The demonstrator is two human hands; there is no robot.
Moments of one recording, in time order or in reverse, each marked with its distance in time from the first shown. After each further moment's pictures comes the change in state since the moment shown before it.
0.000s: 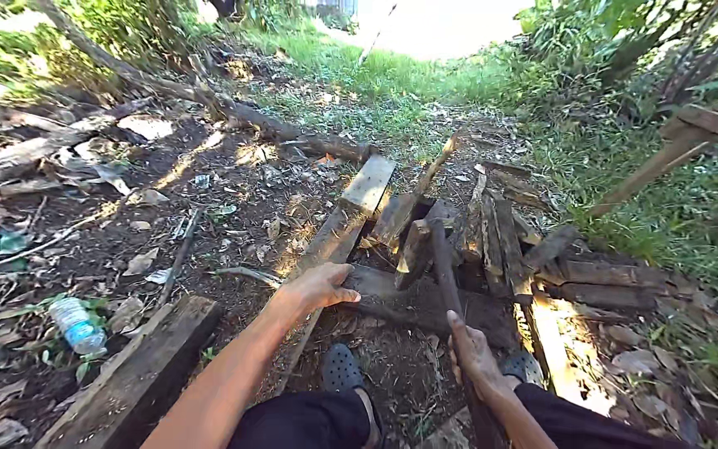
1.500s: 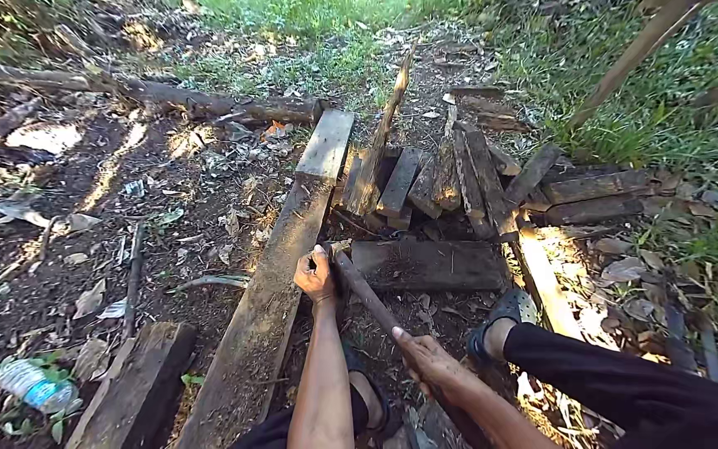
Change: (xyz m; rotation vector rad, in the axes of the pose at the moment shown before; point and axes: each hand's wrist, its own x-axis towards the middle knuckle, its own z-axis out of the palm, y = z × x) left_hand 0.143 -0.044 0.171 -0.364 1.451 -0.234; right_hand -0.022 0.048 0.039 0.100 -0.443 0.395
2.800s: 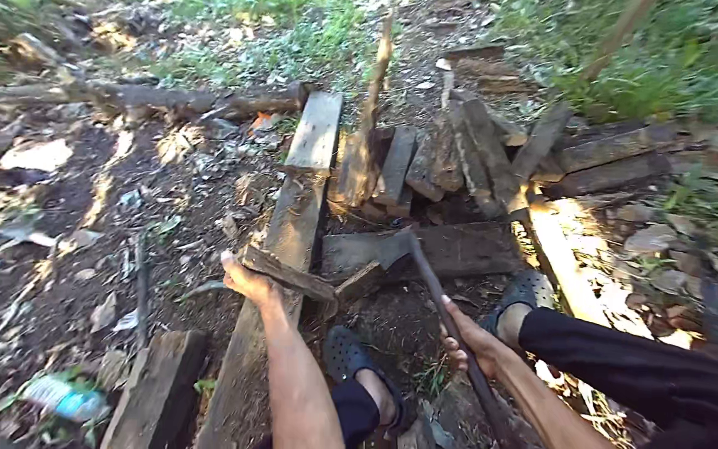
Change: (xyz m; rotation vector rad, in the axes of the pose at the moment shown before) left_hand 0.102 0.007 -0.058 -0.725 0.126 -0.249; right_hand 0.050 0.036 -0.085 0.509 -0.117 0.133
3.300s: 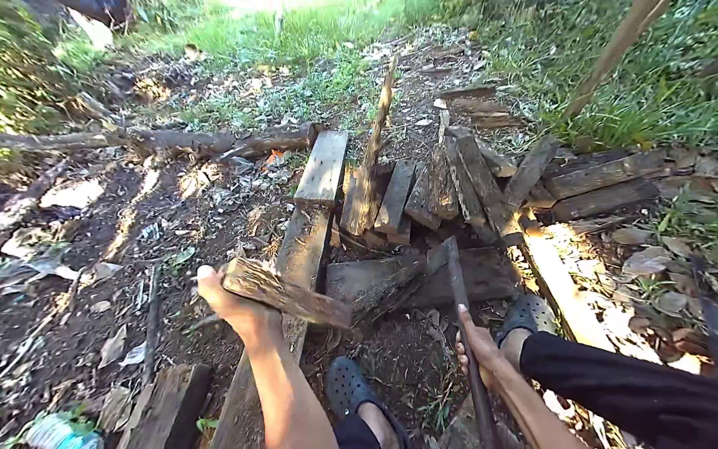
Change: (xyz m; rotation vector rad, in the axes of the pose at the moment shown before) left_hand -0.021 0.130 0.058 -0.207 -0.258 -0.109; right_hand 0.004 -0.015 -0.011 0.064 0.481 -0.280
